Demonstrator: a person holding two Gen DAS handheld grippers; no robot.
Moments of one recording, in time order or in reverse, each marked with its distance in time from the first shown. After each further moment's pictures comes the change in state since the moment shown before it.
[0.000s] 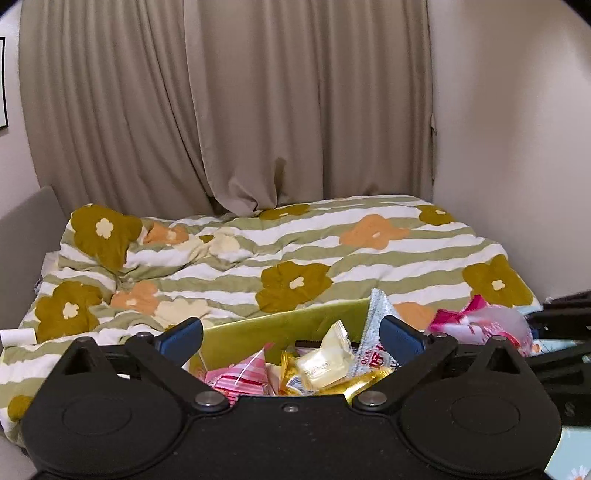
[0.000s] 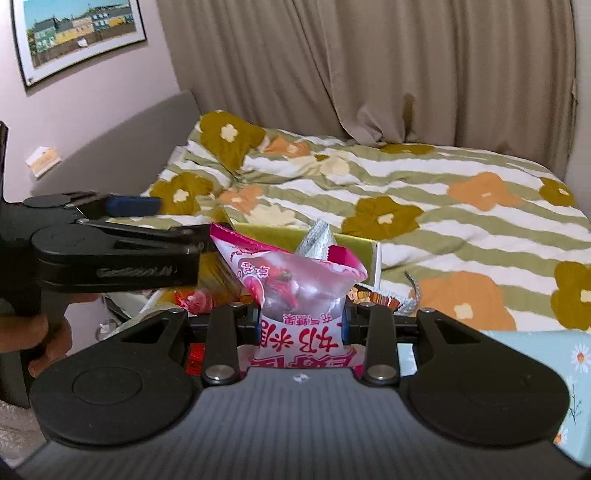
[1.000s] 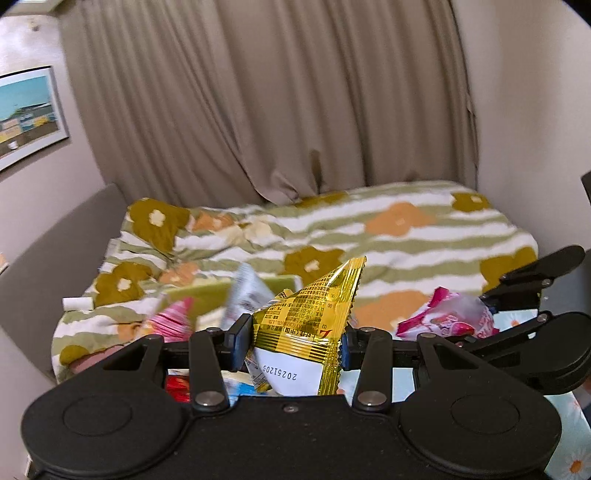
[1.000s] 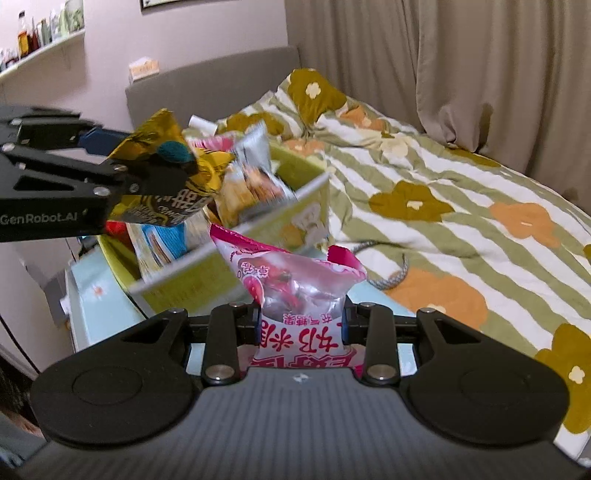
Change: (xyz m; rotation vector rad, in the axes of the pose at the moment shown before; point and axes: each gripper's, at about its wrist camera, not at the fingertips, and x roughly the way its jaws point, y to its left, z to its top) left arm -0.054 -0.220 0.006 -0.034 0.038 0.314; right arm -0.046 -0.183 -0.053 -0.358 0.054 0.306
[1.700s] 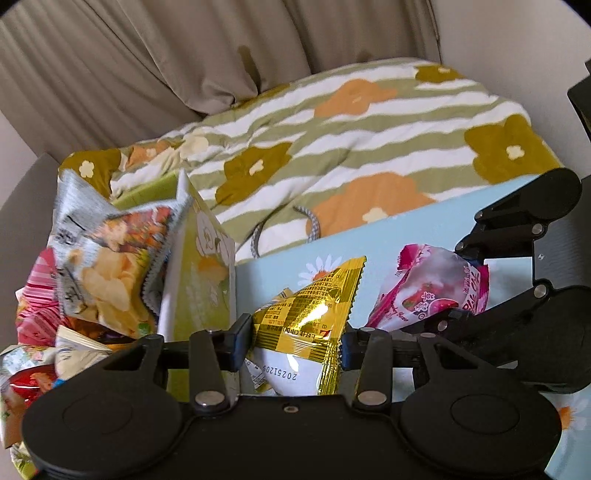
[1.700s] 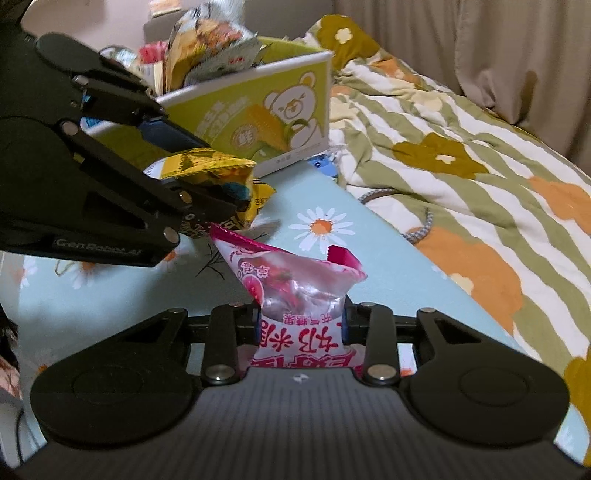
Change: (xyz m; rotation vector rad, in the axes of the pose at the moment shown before) left arm 0.151 -0.093 -0.055 0.221 0.306 -0.071; right arm 0.119 -0.060 -0.082 -0.105 0.118 0.074
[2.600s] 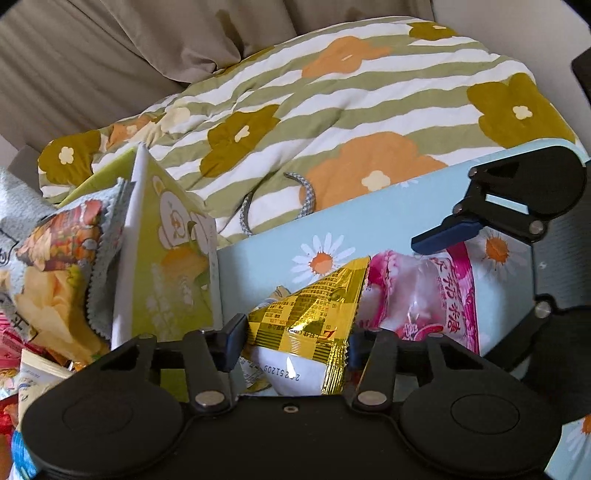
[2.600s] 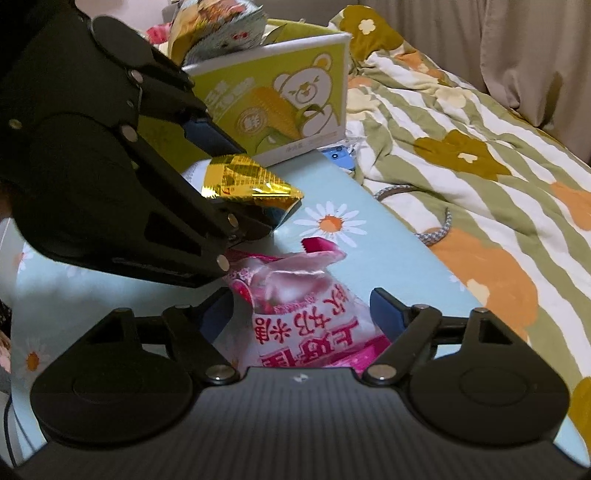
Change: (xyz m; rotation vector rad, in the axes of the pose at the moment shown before) left arm 0.056 -0.005 0.011 0.069 0.141 -0.009; right arm 0.041 -0.006 0.006 -0.089 0.043 0.073
